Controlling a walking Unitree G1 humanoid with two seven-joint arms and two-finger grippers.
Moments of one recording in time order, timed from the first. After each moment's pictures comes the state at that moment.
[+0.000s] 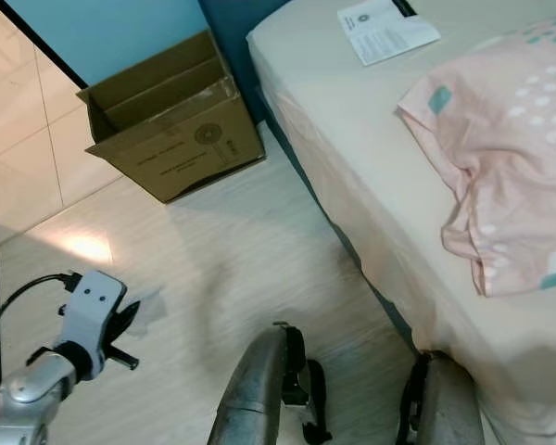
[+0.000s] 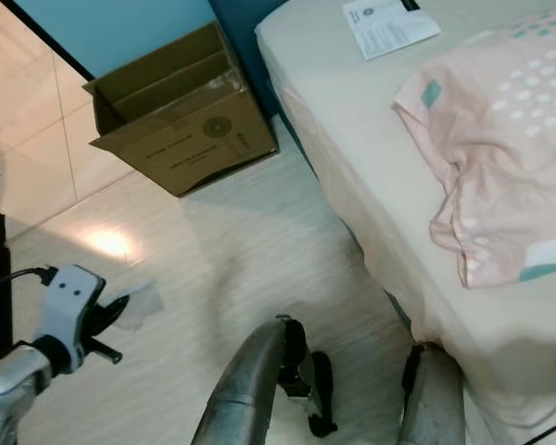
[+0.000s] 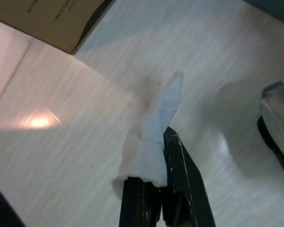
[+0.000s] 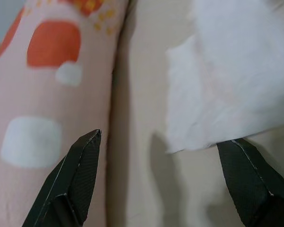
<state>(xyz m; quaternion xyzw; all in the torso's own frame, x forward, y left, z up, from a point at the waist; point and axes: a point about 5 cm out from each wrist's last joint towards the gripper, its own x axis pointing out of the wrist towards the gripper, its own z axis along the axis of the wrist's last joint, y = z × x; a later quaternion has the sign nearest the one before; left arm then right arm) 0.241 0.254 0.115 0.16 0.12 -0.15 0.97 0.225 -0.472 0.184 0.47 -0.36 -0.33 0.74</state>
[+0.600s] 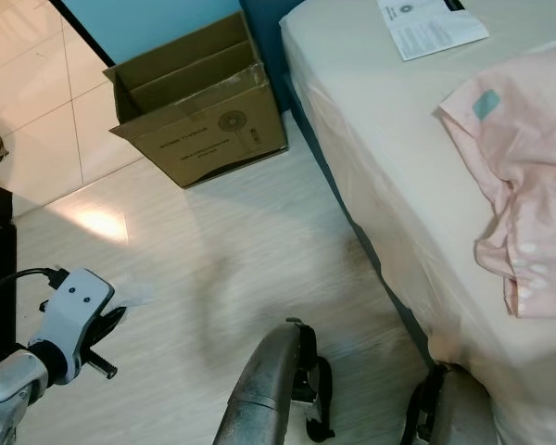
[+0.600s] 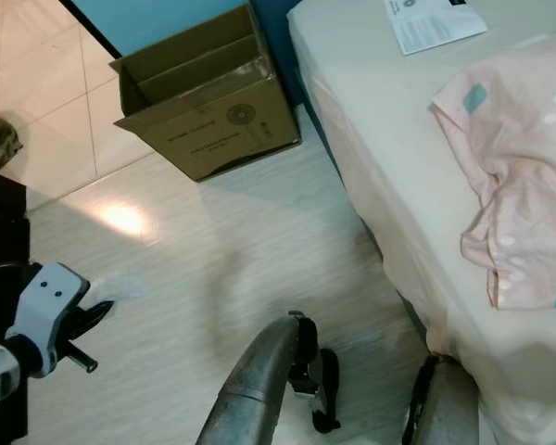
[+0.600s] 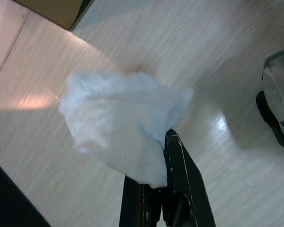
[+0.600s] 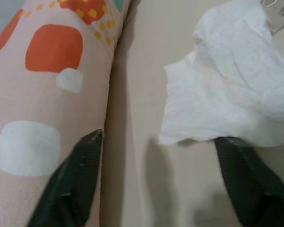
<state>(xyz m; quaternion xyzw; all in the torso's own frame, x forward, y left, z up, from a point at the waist) 0.231 0.262 0.127 0.18 0.15 -0.19 0.95 0.182 -0.493 0.175 0.44 -0.39 -0.40 0.71</state>
